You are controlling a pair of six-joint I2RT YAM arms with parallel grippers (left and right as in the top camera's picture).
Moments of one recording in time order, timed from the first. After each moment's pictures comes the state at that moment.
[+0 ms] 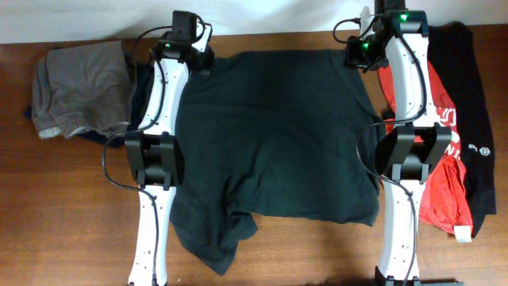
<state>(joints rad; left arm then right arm) -0.14 2.85 2.80 -0.92 0.05 0.12 -0.05 2.61 2.73 -1.32 -0.21 0.04</state>
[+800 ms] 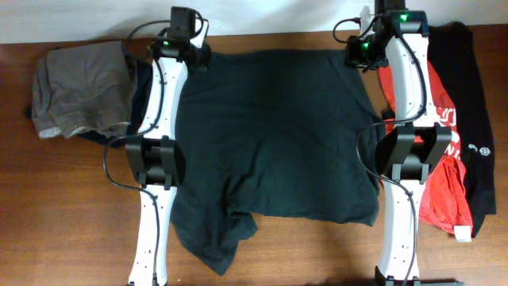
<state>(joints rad) -0.14 2.88 2.96 -1.02 -0.03 0.13 -0.05 2.61 2.73 -1.31 -0.21 0.04</state>
